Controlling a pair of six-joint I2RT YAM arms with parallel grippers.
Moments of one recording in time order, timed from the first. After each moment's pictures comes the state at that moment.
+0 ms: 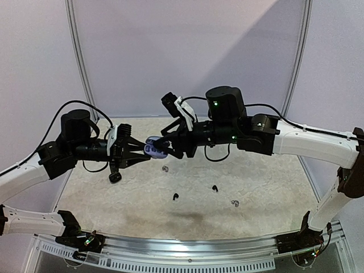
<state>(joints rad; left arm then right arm) -0.72 0.95 0.82 -0.14 0.63 0.50 1.09 1.62 1.47 -0.15 -0.25 0.09</state>
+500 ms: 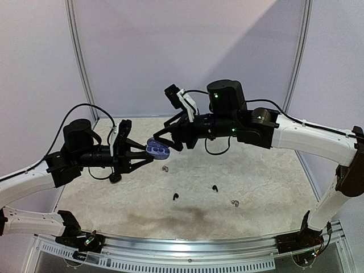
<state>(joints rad) -0.73 0.95 0.68 0.10 0.62 0.11 1.05 1.65 1.53 -0.17 -0.27 0.14</state>
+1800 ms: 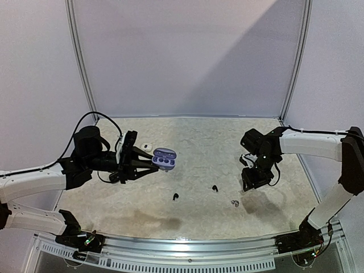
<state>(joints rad) -0.69 1.07 0.57 0.35 0.80 0.12 0.63 1.59 1.05 -0.95 -0.07 0.38</state>
